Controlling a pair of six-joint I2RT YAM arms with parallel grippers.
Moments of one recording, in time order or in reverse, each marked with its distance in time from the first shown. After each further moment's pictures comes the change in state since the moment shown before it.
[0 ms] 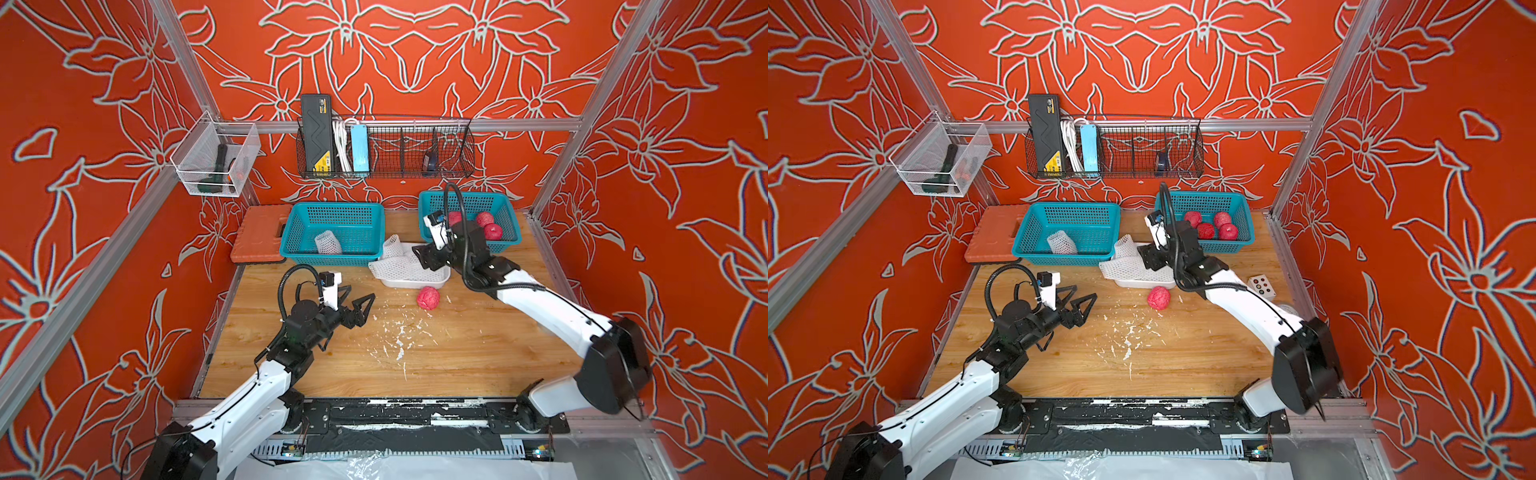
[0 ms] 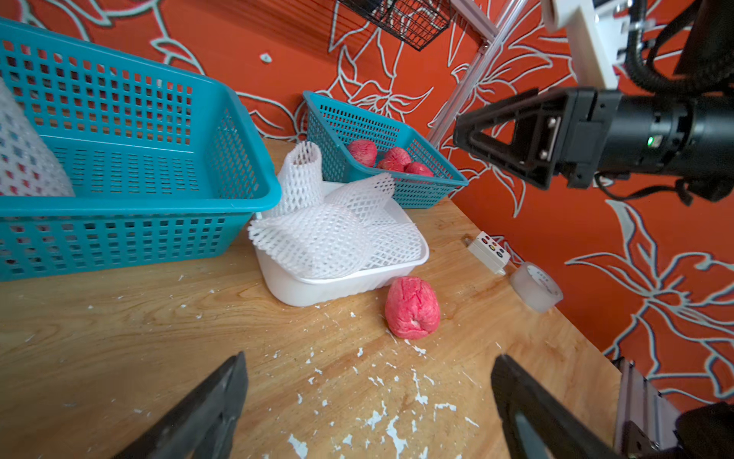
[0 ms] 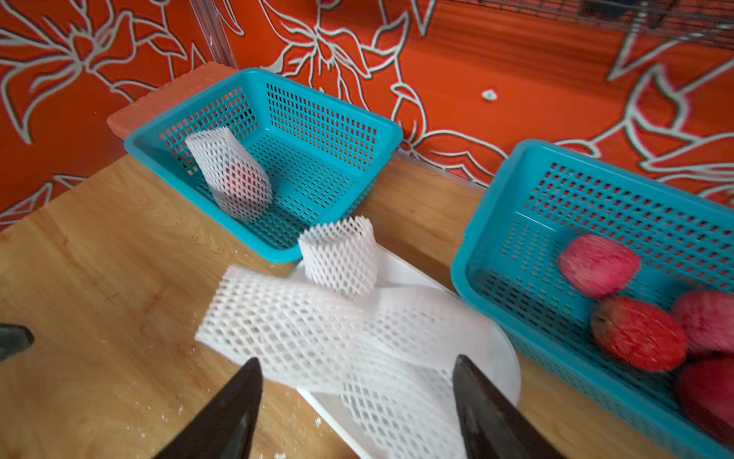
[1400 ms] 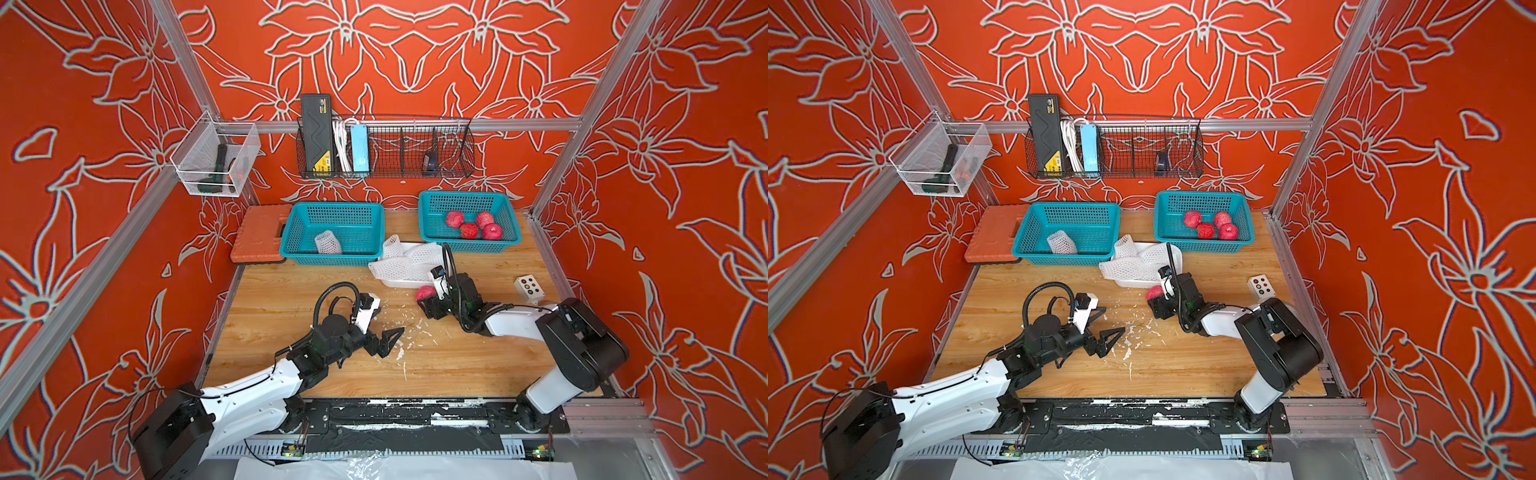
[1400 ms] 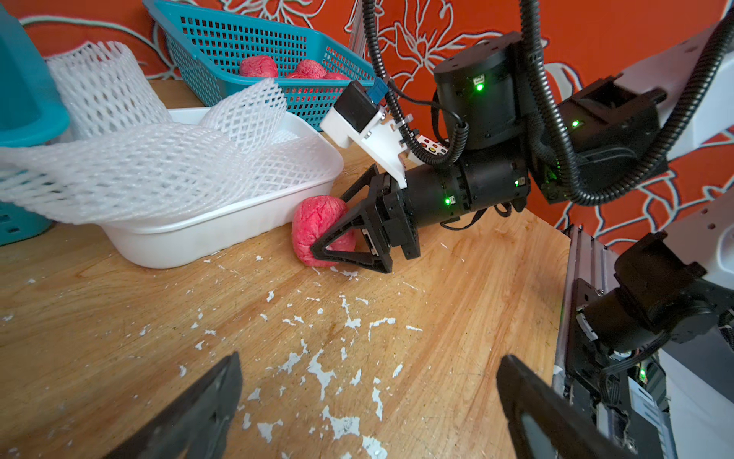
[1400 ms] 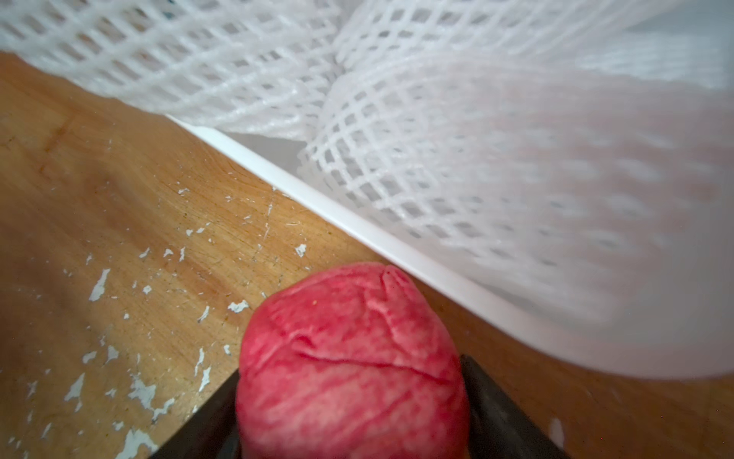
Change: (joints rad) left arm -0.352 0.134 -0.025 0.052 -0.121 0.130; right arm -0.013 0.208 -0.479 0.468 -0.111 0.114
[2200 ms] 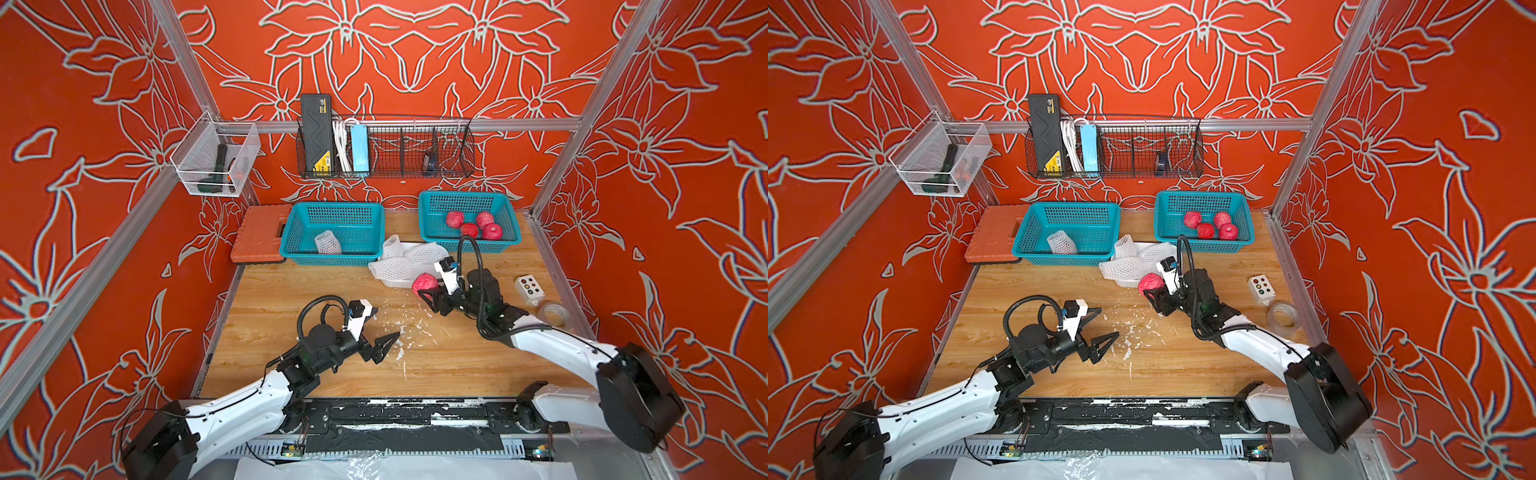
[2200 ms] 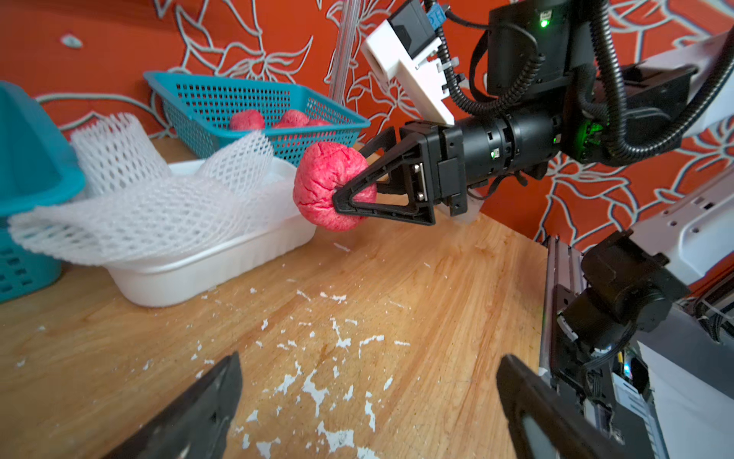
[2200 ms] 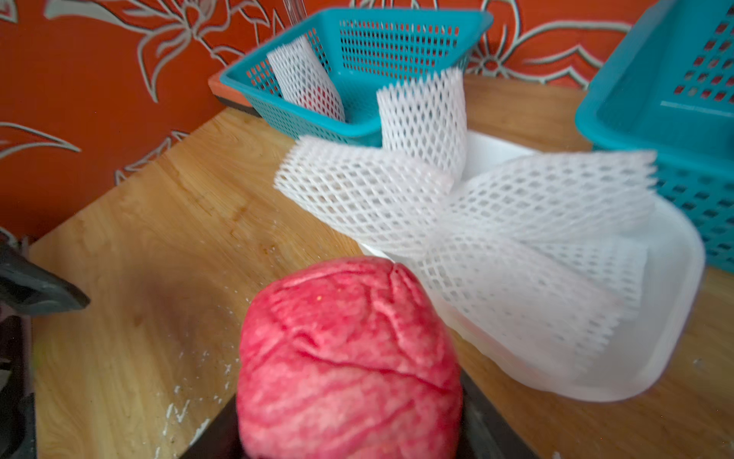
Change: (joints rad) left arm 0.000 -0.173 -0.083 0.079 0.031 0.060; right arm 0.010 -0.395 -0.023 -0.082 -0.137 -0.015
